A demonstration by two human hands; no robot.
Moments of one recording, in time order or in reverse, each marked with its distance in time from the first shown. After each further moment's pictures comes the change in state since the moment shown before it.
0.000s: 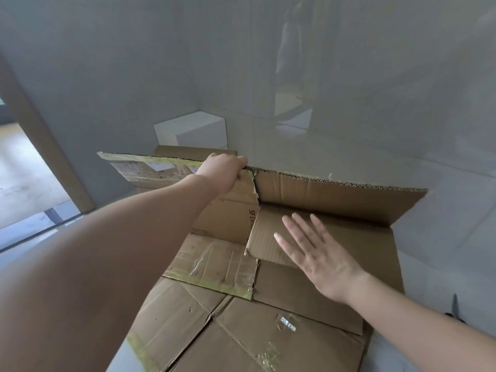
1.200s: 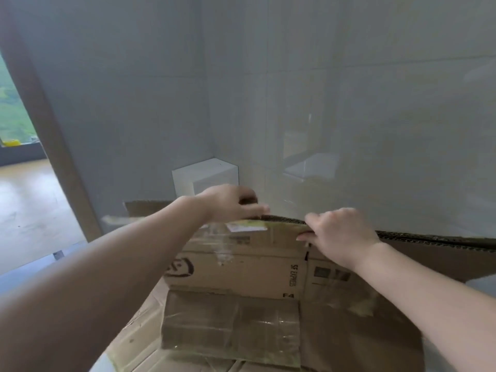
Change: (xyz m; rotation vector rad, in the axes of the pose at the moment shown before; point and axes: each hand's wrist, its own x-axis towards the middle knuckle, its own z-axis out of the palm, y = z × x) left_hand -0.012 -0.041 -0.100 -0.414 -0.256 -0.061; right_hand 0.072 0.091 -0.123 0.101 0.401 0.190
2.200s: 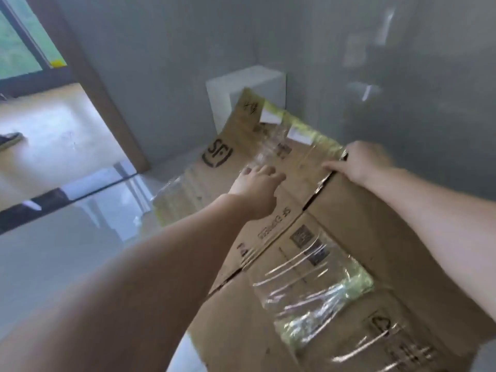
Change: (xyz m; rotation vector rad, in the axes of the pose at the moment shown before) left_hand 0.003 -0.079 0.175 0.279 0.021 -0.122; right_hand 0.073 -0.032 0.204 0.475 -0.415 0.515
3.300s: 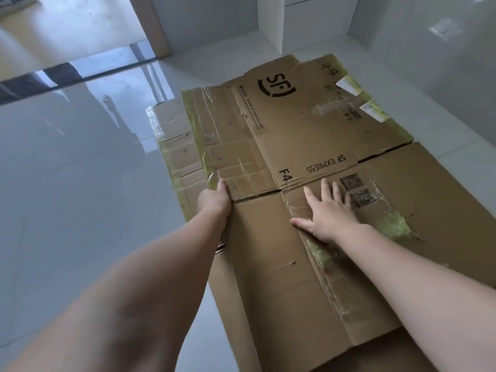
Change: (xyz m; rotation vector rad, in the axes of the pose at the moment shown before) left_hand -0.145 -0.027 0.242 -1.013 0.097 -1.570; right_hand -0.154 -0.021 0.254 -0.184 -0.637 -0.329
